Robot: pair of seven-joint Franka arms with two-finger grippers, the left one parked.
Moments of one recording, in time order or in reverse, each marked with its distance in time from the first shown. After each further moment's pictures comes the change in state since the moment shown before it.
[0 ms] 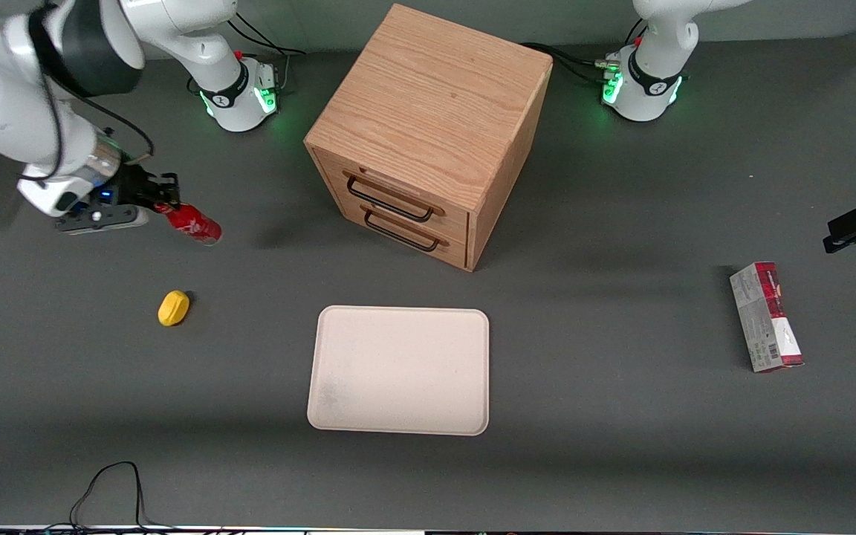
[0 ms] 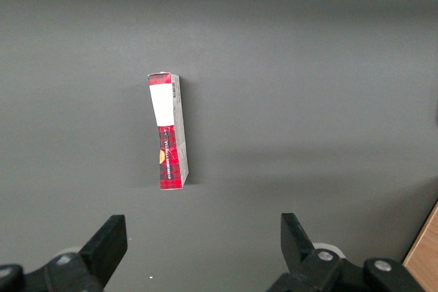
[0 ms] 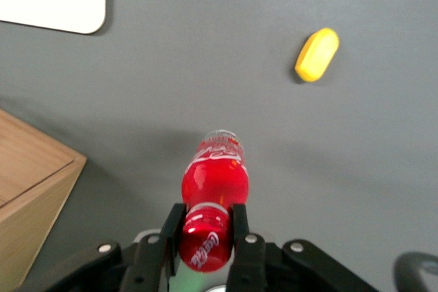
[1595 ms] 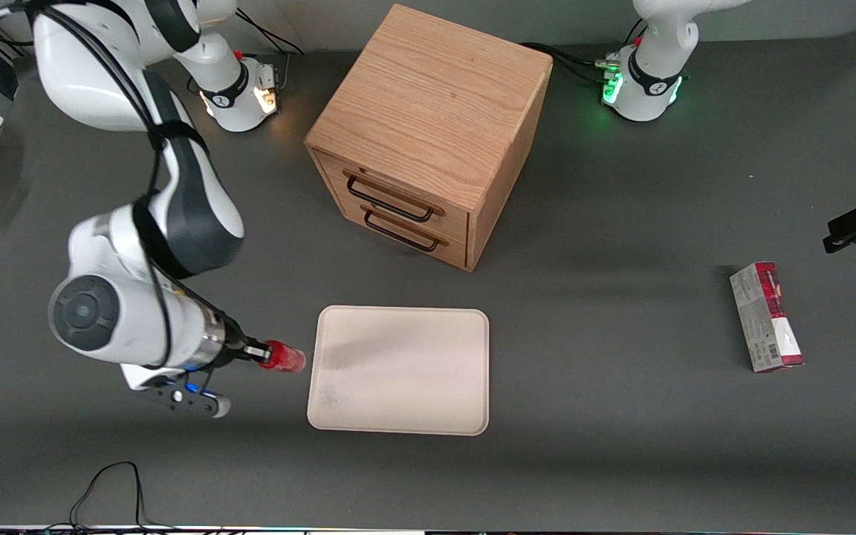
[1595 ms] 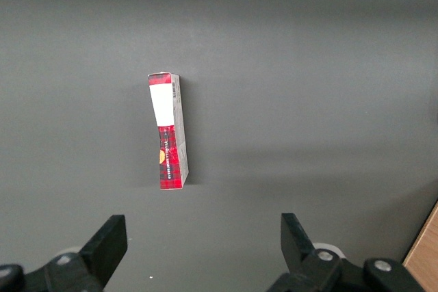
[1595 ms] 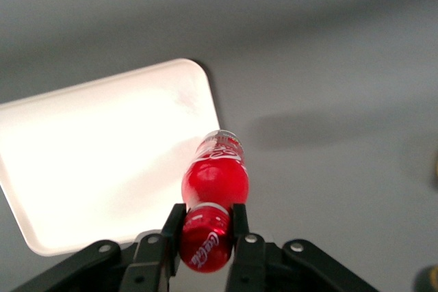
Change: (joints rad) arm 0.075 0.936 0.135 1.067 0.046 -0.005 0.573
